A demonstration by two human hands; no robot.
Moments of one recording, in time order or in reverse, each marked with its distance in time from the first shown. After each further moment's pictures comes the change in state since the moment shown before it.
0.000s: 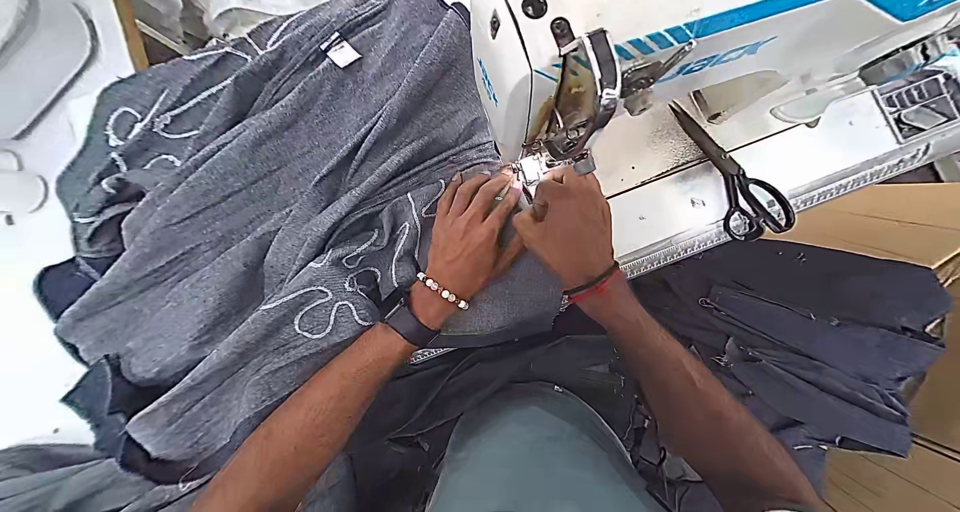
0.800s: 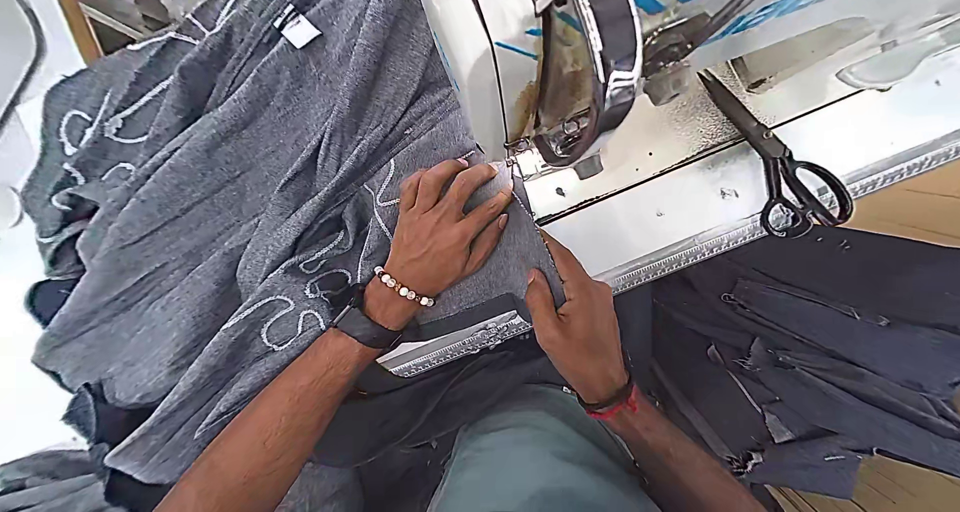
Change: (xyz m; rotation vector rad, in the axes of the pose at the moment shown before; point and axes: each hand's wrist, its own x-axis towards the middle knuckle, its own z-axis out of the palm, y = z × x) left_hand 0.007 -0.030 -0.010 0.086 -0.012 0.146; right_hand -0.077 -0.012 0.014 0.422 0.015 0.280
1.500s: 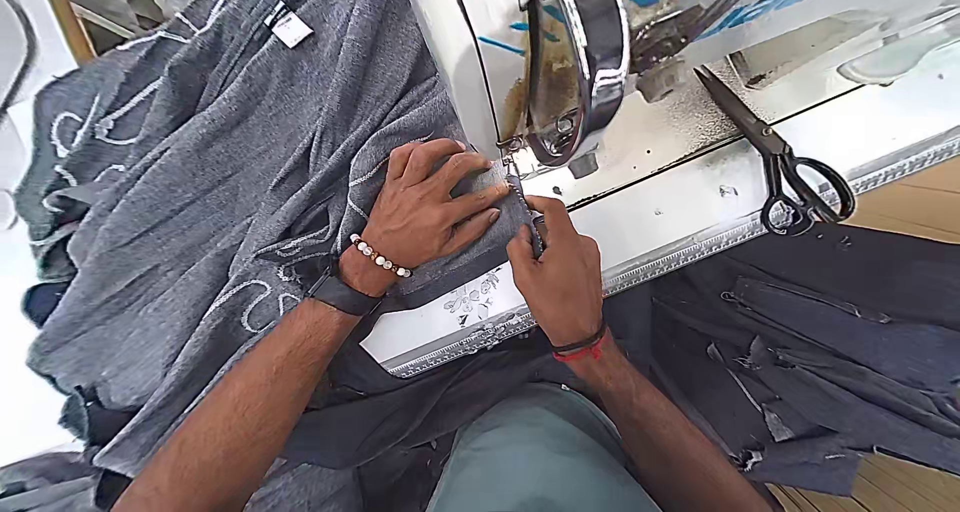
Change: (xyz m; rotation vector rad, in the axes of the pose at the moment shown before) left_hand 0.014 -0.037 0.000 -0.007 0.015 0.194; right_hand 0.042 -0.008 0.019 -0.190 0.087 0.045
